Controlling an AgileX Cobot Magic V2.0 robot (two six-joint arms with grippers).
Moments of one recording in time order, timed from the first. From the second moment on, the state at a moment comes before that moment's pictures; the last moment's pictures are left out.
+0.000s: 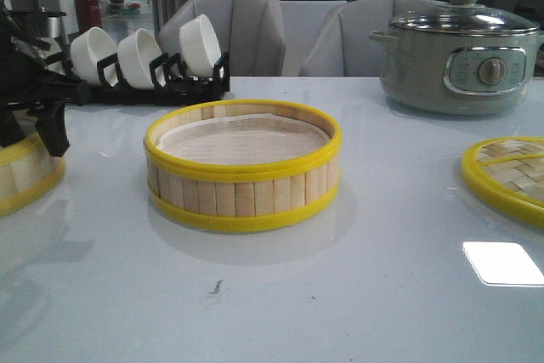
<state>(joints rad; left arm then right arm) -0.14 1.95 -1.42 0.00 0.76 -0.03 -0.04 0.80 -0.76 0.08 0.33 0.10</state>
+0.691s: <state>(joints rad) -0.19 1.95 -1.61 0.00 0.90 -0.03 -0.04 0.80 -0.76 0.08 0.34 0.10</state>
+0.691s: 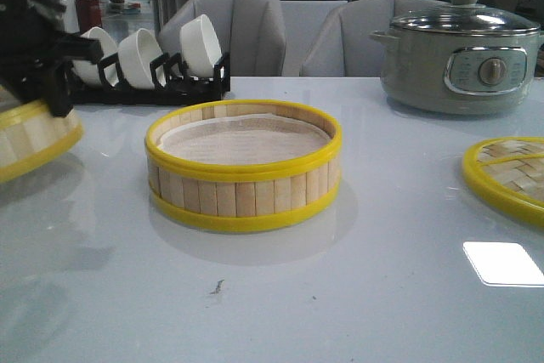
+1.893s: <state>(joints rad) -0.73 2.04 -1.89 -0.01 0.97 0.00 -0.04 0.80 -0.76 0.08 0.33 0.10</state>
